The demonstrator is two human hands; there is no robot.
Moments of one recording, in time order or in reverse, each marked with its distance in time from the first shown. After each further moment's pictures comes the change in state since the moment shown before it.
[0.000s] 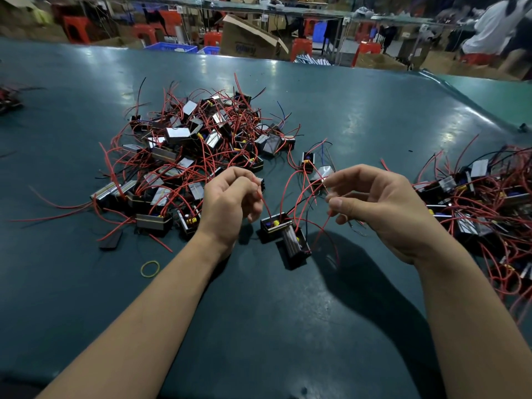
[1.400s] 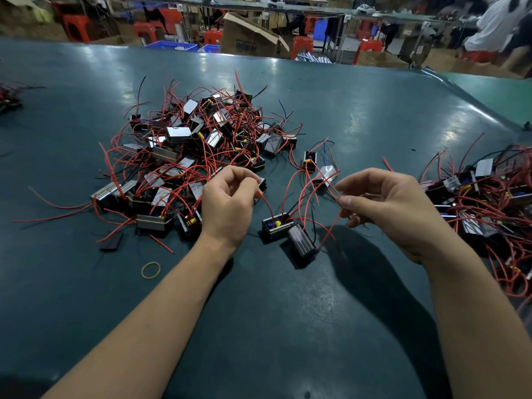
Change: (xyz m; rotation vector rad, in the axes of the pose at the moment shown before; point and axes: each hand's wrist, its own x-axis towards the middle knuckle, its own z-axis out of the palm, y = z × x) left_hand 0.000 -0.004 0.002 0.221 0.177 0.165; right_hand 0.002 0.008 -0.008 -0.147 0.113 0.043
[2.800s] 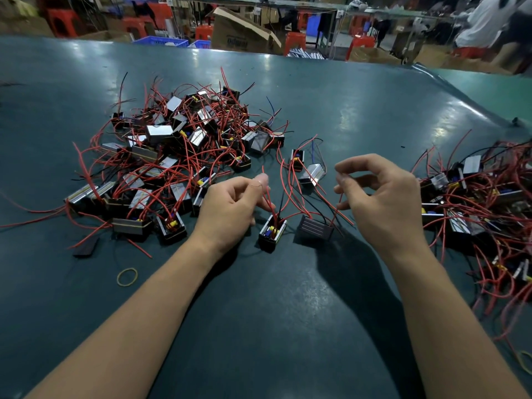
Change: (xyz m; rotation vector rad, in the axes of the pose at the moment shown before) left_hand 0.002 -0.012 0.011 0.204 -0.215 -0.062; right_hand 0.005 0.011 0.007 -0.305 0.396 -0.291
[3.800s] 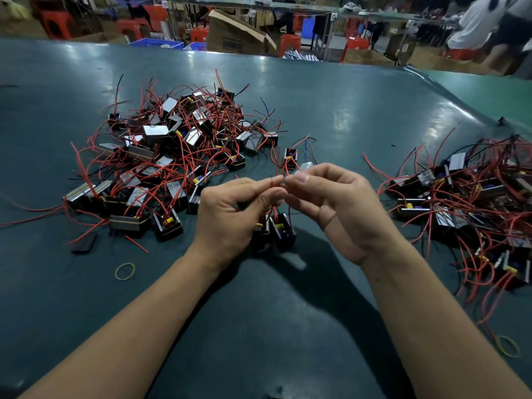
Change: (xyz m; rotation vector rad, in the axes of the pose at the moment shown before) left_hand -0.020 0.013 0.008 0.112 0.069 0.628; right_hand -0.011 -0.040 0.014 1.001 -0.338 0.577
